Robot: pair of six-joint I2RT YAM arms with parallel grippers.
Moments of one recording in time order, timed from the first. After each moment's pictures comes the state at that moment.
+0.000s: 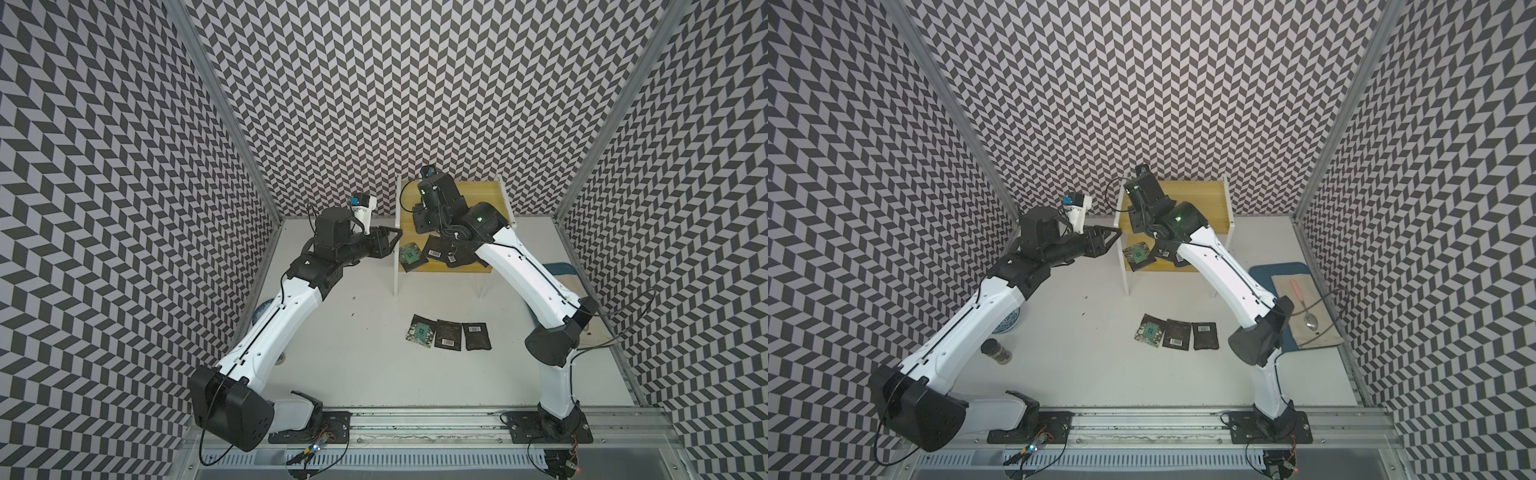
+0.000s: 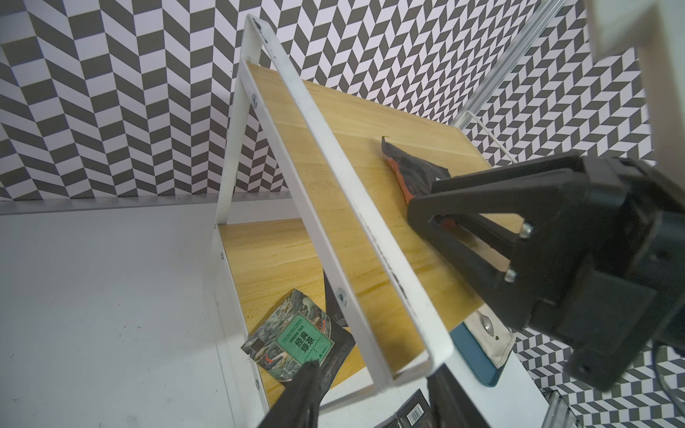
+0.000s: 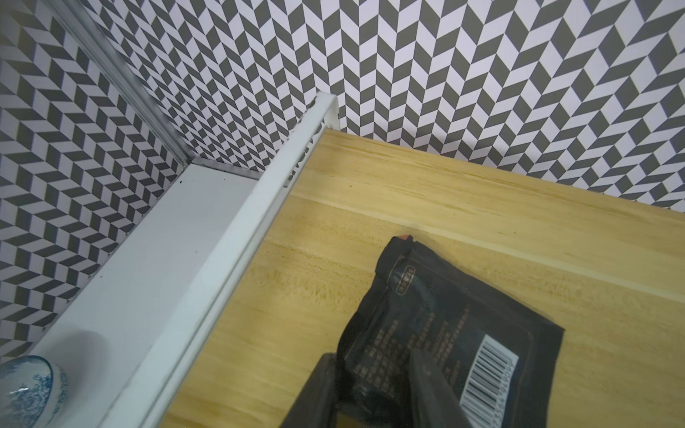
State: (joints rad) left arm -0.38 1.33 1.30 -0.30 0.39 -0.39; right arm 0.74 1.99 2.35 -0.97 0.42 0.27
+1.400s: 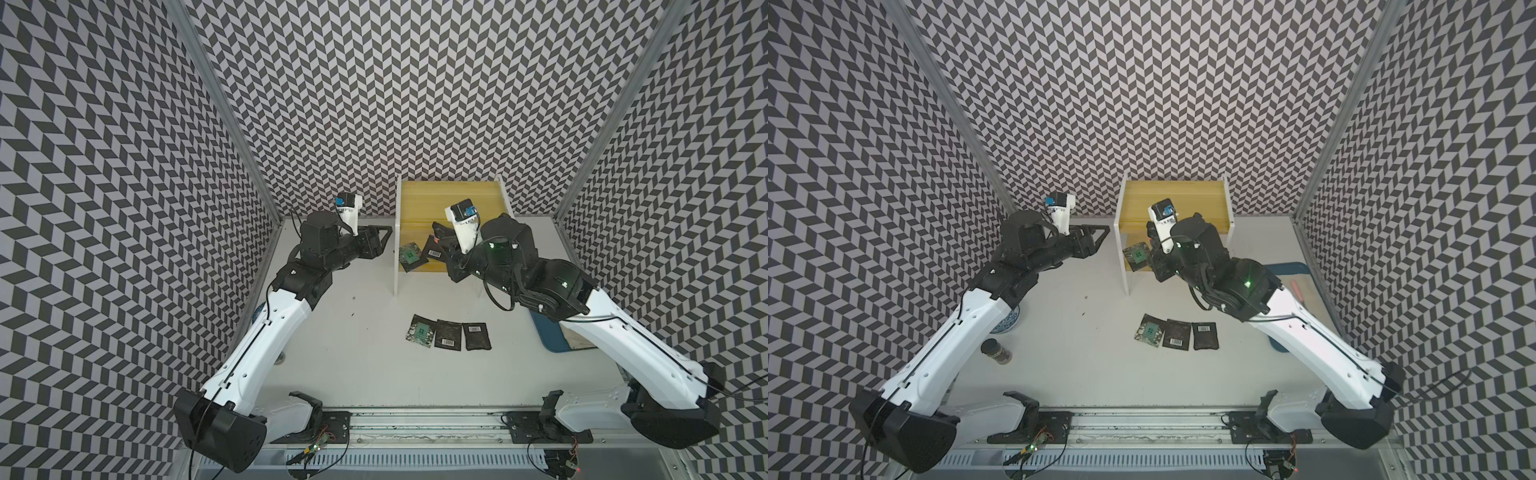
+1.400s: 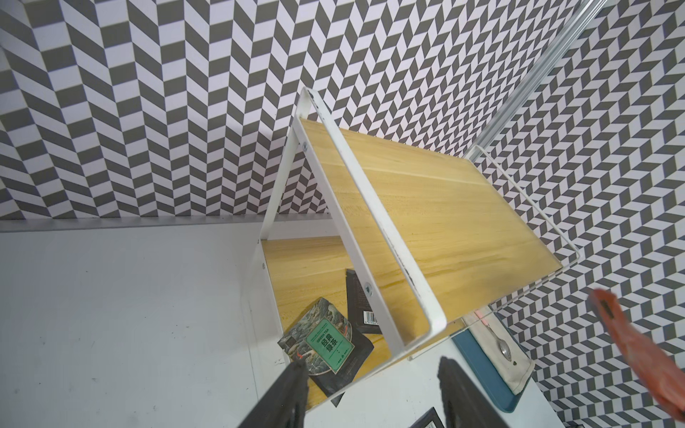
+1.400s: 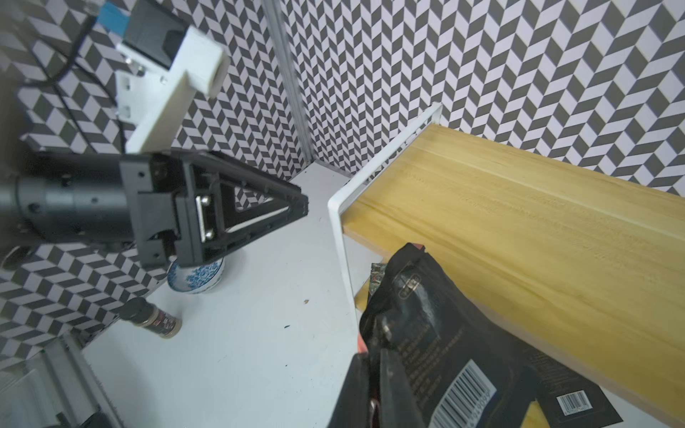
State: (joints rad) left arm -0.36 1.22 1.27 -0.32 0.31 -0.39; right arm 0.91 1.30 1.60 -0.69 0.26 0.13
